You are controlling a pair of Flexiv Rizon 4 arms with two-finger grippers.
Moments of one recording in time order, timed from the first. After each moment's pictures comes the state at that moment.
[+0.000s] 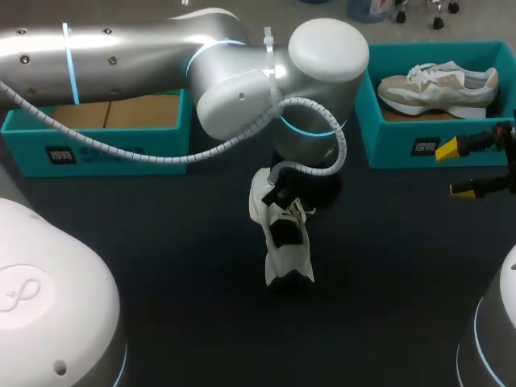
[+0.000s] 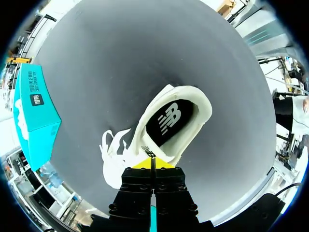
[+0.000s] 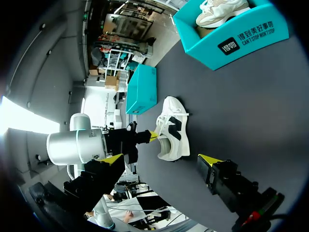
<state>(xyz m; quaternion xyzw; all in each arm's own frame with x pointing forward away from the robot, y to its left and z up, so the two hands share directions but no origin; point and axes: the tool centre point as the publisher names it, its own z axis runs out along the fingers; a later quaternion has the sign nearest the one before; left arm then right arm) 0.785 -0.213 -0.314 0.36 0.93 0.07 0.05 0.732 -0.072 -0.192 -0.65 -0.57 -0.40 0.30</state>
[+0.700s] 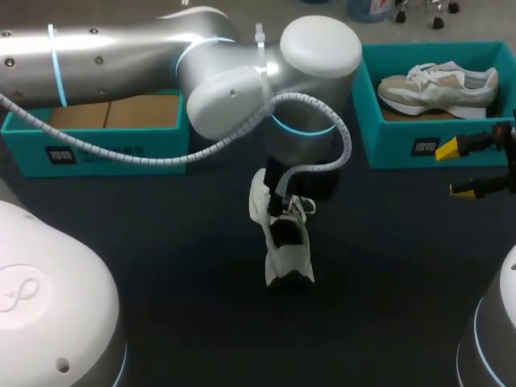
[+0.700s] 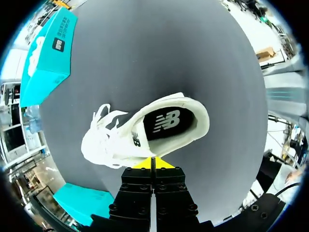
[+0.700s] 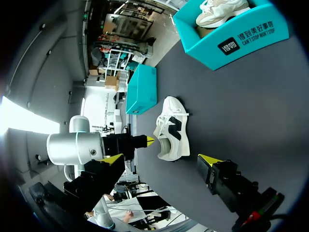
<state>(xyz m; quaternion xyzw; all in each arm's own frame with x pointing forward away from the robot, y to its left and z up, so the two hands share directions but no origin) 0.760 -0.193 -0.308 0.10 0.99 0.07 0.04 0.732 -0.072 -0.192 -0.65 -0.57 -0.40 0.30</state>
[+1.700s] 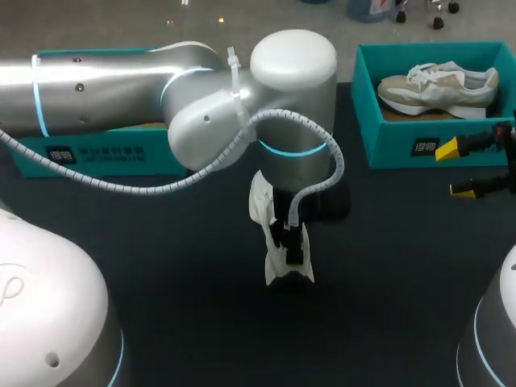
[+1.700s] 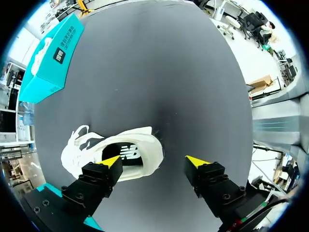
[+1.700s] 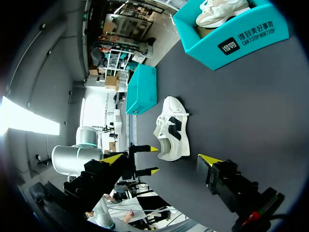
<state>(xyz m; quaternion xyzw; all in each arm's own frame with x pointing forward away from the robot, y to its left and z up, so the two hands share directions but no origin) 0.687 -0.225 -0.316 0.04 1.00 -0.03 0.01 0.732 -0.072 -0.192 -0.65 -0.57 -0.40 0.30</state>
